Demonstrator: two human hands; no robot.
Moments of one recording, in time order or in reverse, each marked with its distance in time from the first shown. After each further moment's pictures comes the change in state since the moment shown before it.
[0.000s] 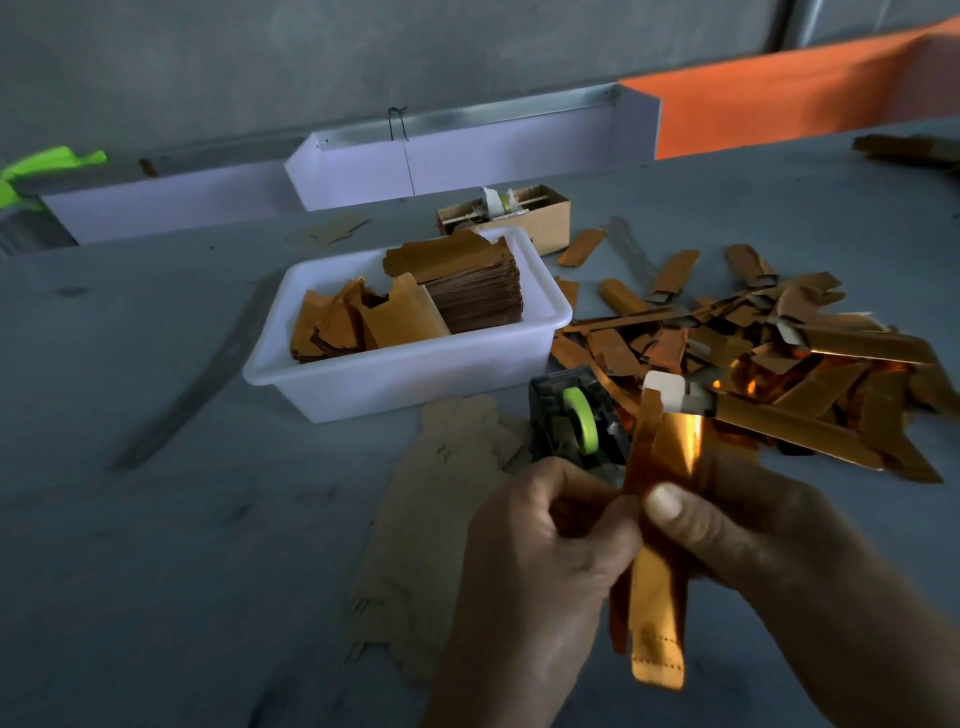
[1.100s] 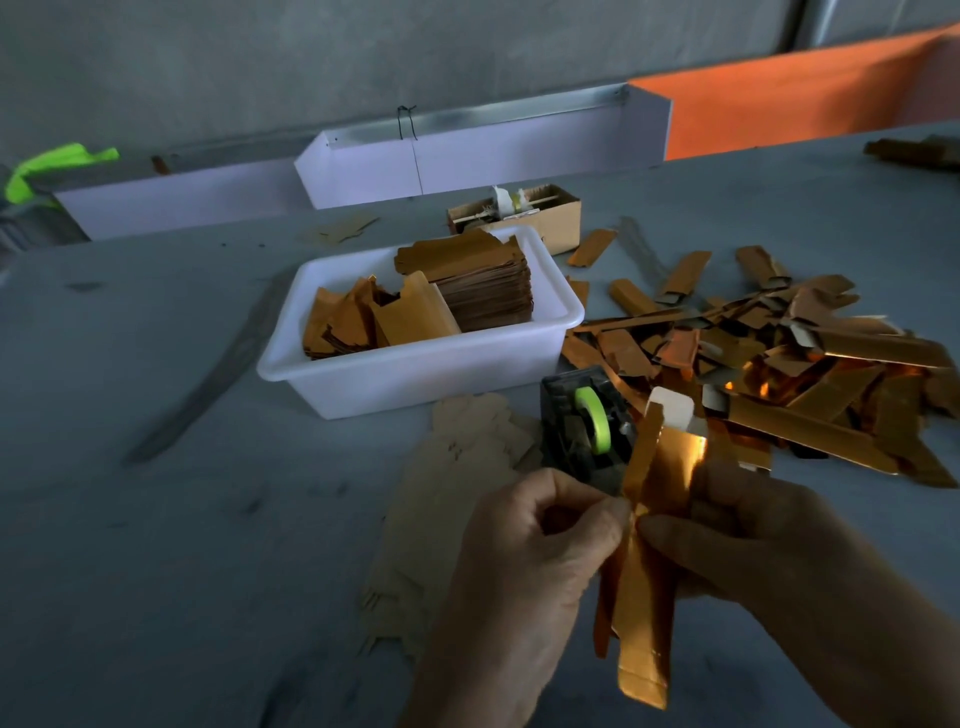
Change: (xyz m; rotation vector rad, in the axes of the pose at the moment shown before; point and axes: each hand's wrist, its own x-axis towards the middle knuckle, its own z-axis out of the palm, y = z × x) left_hand 0.000 -0.007 -0.011 -0.124 -0.062 -0.131; right_hand 0.010 0.016 -0.001 0.051 -0.044 0.121
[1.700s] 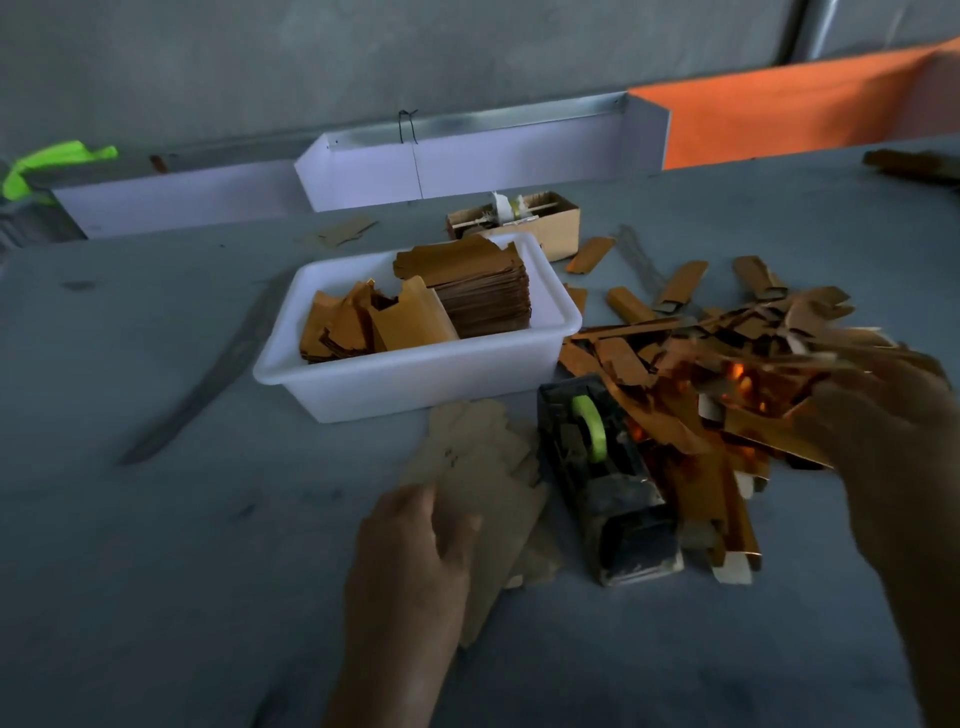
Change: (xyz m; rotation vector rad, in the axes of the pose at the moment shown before) left_hand 0.019 -0.043 -0.047 0.910 0.476 -0.011; right_hand 0.048 0.009 -0.072 -0.029 0.631 -0.224
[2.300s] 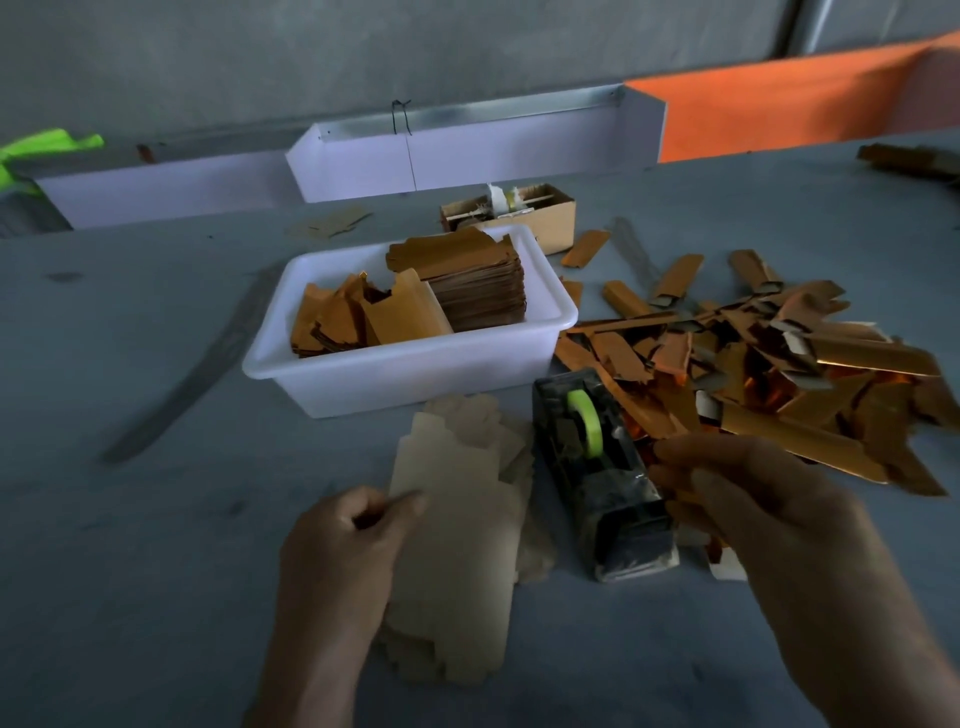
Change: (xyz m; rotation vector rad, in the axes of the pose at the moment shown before) left_hand 0.016 -0.027 -0.012 -0.447 0.094 -0.194; right_hand -0.074 -0.017 0.033 0.020 -0.211 0.008
